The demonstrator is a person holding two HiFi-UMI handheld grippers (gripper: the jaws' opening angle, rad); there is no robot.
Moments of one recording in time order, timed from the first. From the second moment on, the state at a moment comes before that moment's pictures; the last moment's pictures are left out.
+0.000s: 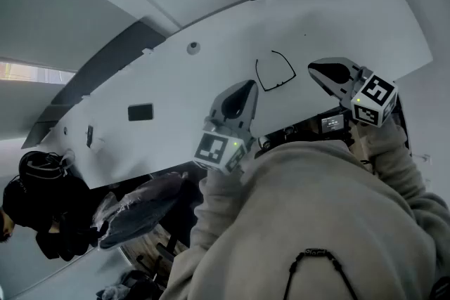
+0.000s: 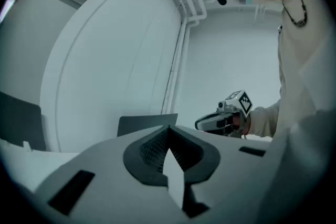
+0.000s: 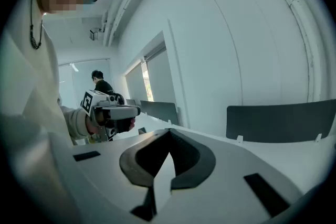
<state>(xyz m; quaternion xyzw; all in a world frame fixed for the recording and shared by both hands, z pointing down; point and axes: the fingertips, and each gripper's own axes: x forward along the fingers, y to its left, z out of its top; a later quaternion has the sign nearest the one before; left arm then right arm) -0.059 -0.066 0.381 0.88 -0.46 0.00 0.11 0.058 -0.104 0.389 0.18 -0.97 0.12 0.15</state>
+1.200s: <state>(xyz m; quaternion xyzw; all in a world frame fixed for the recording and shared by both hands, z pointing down) -0.036 -0.122 0.359 0.89 -0.44 -0.02 0.11 0.078 -0.125 0.399 0.19 -0.96 0.11 0.15</state>
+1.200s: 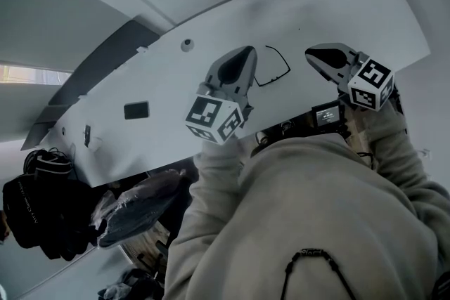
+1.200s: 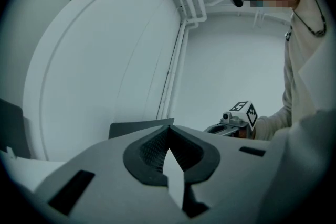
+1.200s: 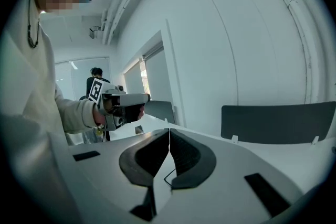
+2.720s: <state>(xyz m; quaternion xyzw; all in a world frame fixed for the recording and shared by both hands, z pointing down) -0.178 -0.062 0.391 0.78 -0.61 -0.02 0.15 0.007 -0.095 0.740 -0.20 -0.76 -0.15 0.61</state>
